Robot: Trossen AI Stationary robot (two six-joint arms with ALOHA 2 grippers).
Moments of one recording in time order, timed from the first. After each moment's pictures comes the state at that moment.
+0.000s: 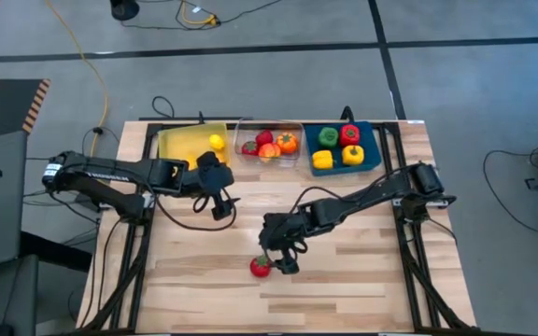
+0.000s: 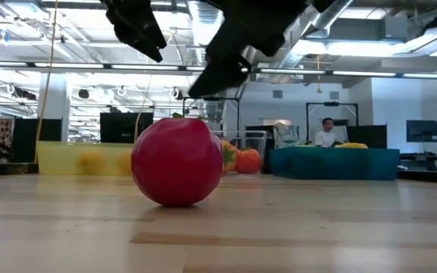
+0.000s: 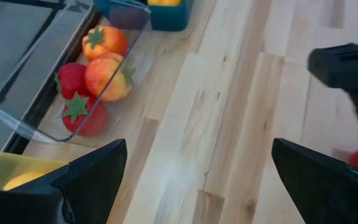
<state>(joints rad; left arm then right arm) -0.06 1.26 1.14 -0.74 -0.35 -0.22 0.25 1.87 1.36 -0.25 -0.19 0.07</state>
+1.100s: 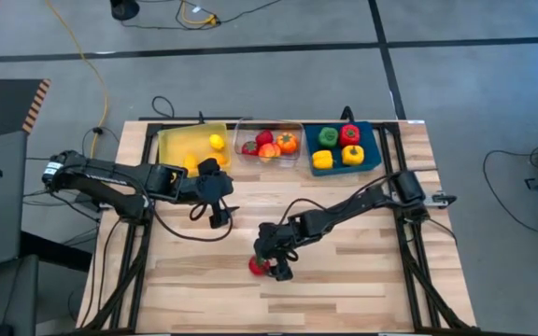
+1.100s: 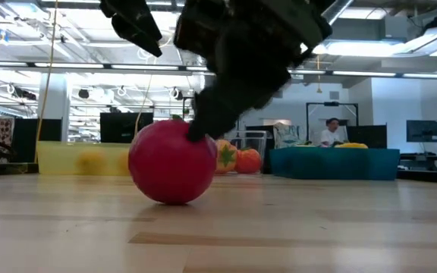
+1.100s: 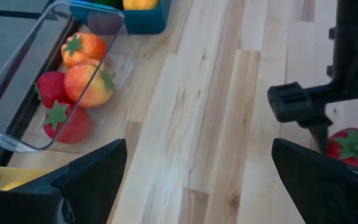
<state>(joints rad) -0.13 1.26 1.14 -0.74 -0.36 -0.22 0.26 2.03 1.36 -0.15 -0.18 0.07</state>
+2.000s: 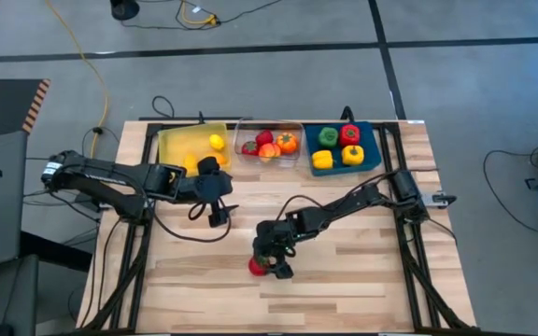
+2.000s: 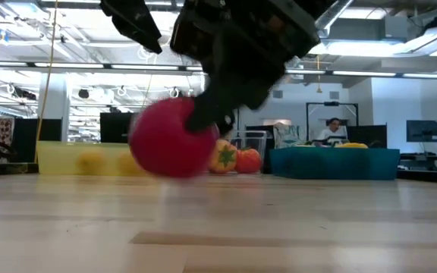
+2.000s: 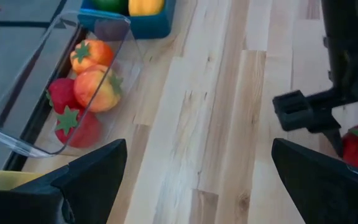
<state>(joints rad) -0.13 1.25 1.14 -0.74 -0.38 -0.18 0.22 2.06 1.36 -0.13 -0.32 0.08</state>
